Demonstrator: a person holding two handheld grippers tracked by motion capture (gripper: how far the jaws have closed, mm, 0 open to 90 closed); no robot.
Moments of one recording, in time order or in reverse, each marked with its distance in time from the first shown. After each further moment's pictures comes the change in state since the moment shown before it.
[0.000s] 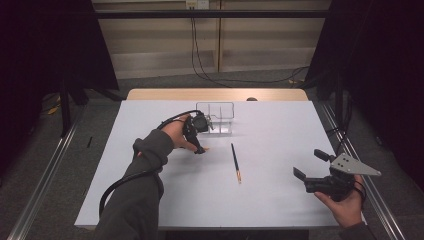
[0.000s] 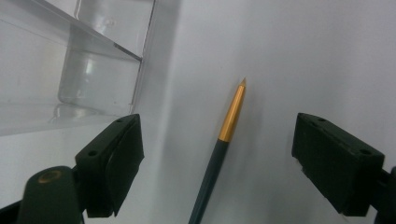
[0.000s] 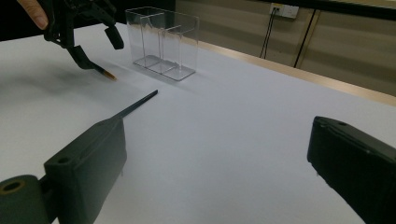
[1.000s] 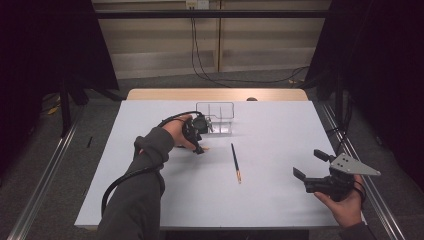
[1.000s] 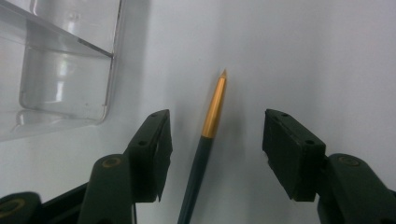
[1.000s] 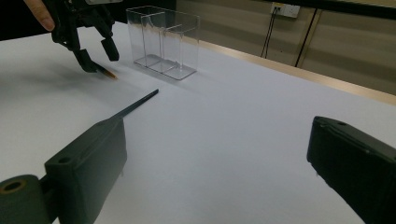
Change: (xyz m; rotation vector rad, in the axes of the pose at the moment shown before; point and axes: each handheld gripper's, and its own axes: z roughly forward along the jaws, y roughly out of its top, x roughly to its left) left arm 0.004 -0.002 0.005 0.026 -0.087 0.051; right arm 0.000 -0.001 0.001 0.000 0.003 -0.001
